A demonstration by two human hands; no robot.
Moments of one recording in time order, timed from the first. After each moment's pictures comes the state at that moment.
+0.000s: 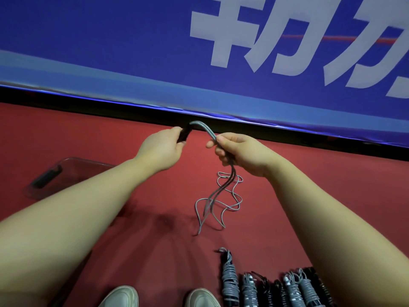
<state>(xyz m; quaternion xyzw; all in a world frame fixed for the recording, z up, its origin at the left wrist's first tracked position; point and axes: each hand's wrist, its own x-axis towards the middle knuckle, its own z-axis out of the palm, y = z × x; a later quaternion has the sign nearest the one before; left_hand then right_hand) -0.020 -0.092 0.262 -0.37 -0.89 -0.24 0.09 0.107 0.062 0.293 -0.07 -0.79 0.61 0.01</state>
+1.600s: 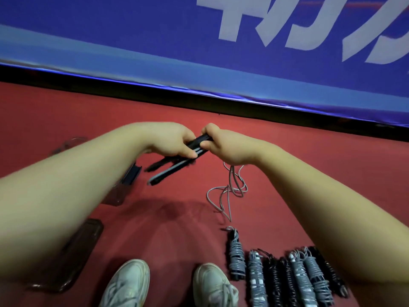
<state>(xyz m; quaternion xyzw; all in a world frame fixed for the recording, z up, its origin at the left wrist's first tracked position) -0.007 -0.114 0.275 -0.46 -0.81 -0.21 -0.31 0.089 0.026 0.272 -0.03 -0.98 0.18 -0.03</state>
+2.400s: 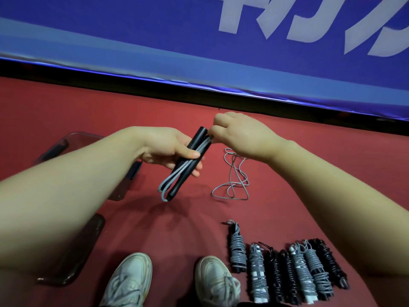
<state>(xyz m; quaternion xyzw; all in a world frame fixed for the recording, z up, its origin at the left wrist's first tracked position) -0.002 -0.123 0.252 -0.29 -0.69 -0.41 -0.52 0.096 0.047 0.271 0.19 -0.96 -0.14 0.15</state>
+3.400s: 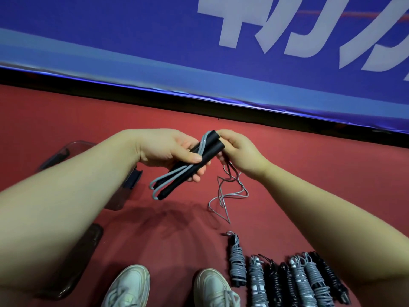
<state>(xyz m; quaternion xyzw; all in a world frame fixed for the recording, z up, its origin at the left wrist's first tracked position) -0.006 -0.131 0.270 -0.39 -0.60 -0.45 -0.54 0.098 0.037 0.246 -0.02 -0.86 0.50 0.12</state>
